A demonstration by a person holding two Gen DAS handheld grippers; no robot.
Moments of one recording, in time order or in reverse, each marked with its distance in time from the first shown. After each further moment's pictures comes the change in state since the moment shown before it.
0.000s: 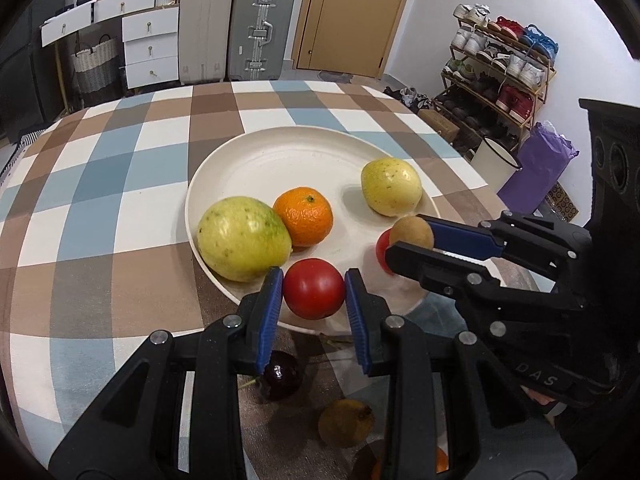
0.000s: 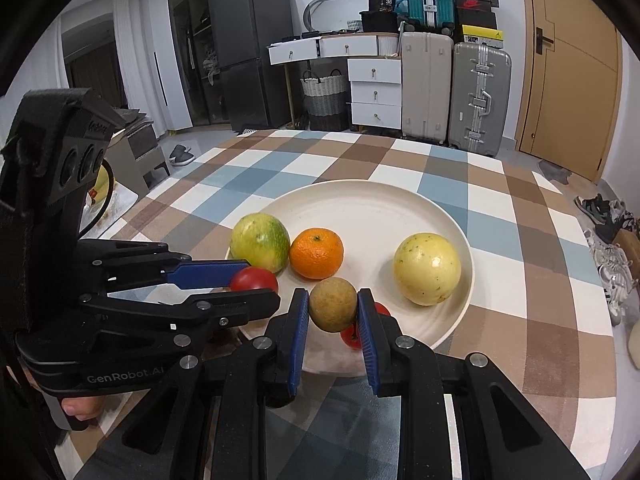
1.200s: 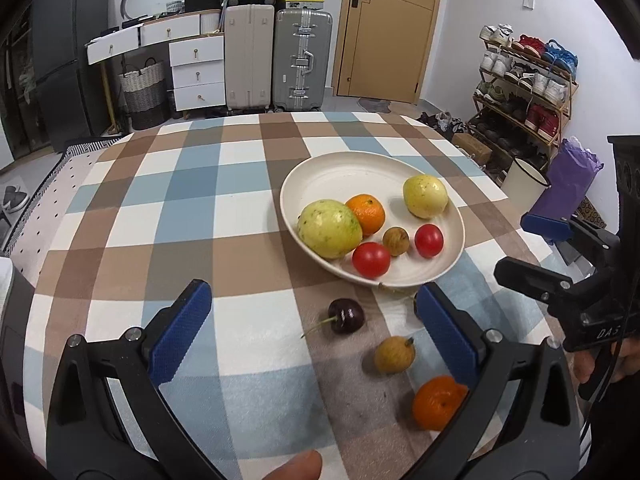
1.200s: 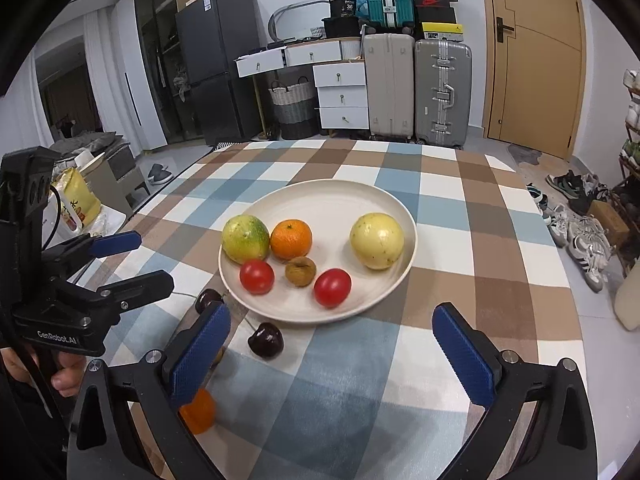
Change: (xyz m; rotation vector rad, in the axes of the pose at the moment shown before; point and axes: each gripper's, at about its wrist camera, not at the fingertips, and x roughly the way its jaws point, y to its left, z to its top) left arm -0.090 0.020 -0.036 -0.017 -0.120 0.156; right arm -0.062 -0.005 -0.021 0.098 -0.018 -0.075
